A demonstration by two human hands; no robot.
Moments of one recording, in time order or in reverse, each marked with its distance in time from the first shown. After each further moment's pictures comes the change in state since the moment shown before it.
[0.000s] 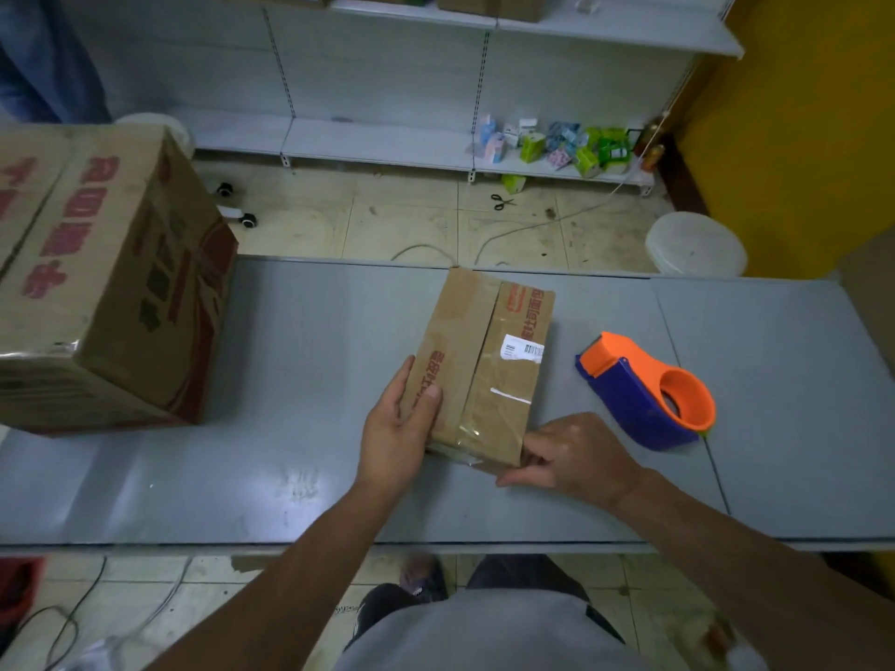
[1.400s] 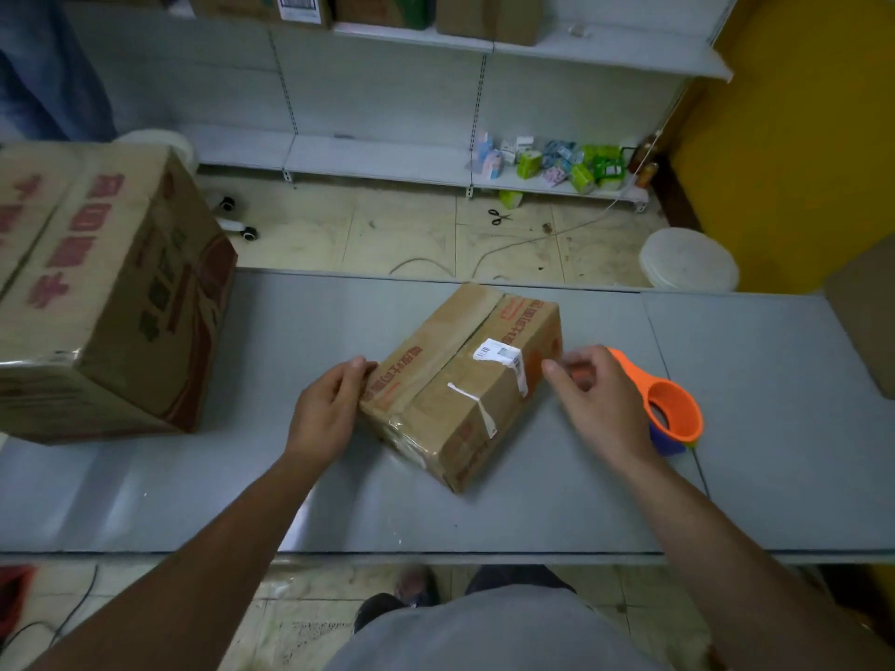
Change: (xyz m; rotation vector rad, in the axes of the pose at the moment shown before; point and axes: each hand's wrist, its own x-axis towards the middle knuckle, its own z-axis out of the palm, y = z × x) left_hand 0.040 0.005 -0.058 0.295 0.132 0.035; right_hand 0.034 0.000 -0.053 0.390 0.277 0.987
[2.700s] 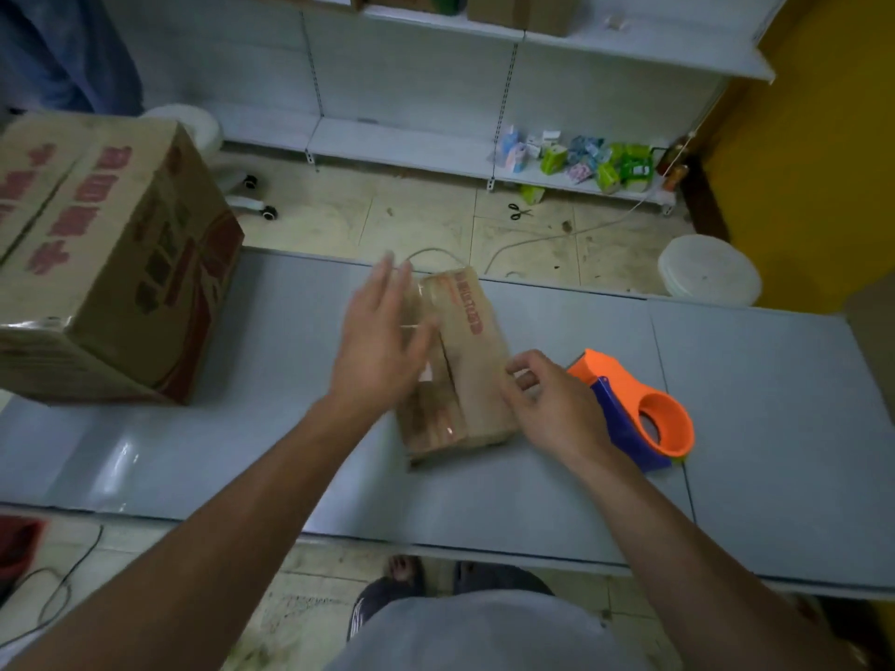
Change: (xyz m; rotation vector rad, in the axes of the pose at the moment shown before) left_hand 0.005 0.084 0.045 0.467 0.114 0.358; right_hand 0.004 -0.009 0.008 -0.199 -0.332 -0.131
